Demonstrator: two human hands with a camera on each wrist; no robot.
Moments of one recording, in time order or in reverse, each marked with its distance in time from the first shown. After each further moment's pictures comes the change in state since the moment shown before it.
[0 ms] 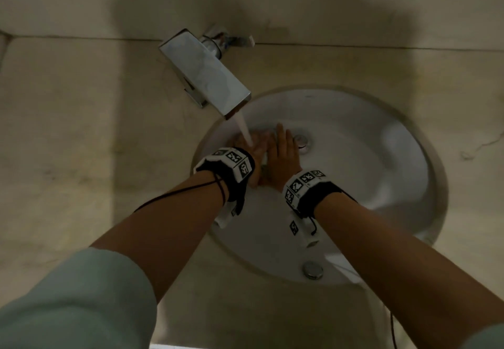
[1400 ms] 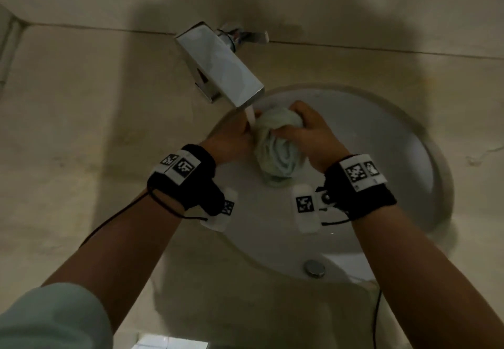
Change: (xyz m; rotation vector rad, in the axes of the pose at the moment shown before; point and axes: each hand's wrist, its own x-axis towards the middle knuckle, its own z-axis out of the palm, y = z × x) left_hand -0.068 -0.025 -0.047 -0.875 0.525 0.348; right_hand -0.029 -0.006 -0.107 1.084 0.108 -0.057
